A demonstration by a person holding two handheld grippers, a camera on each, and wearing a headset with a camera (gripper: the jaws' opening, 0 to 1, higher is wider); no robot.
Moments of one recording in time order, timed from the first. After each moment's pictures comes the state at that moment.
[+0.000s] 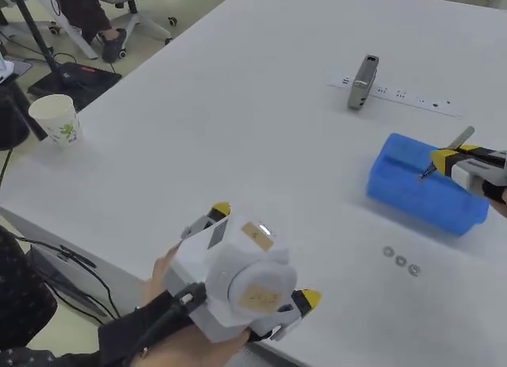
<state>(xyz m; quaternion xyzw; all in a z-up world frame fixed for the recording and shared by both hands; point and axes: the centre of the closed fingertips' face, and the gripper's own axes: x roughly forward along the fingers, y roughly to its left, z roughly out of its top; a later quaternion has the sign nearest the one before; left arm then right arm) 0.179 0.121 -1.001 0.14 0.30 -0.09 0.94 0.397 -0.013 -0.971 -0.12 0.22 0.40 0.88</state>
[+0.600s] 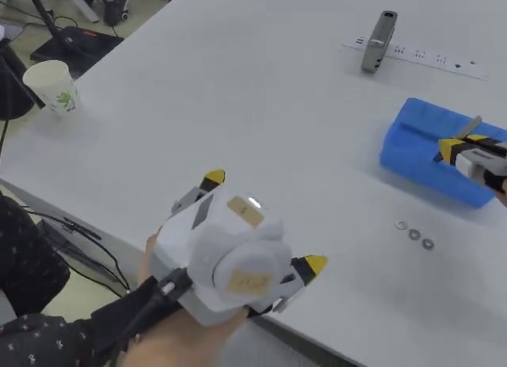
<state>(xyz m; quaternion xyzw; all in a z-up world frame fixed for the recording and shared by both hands) 0.182 0.130 -0.991 0.12 0.28 -0.06 0.95 0.400 -0.014 -1.012 -0.11 0.25 0.38 0.88</state>
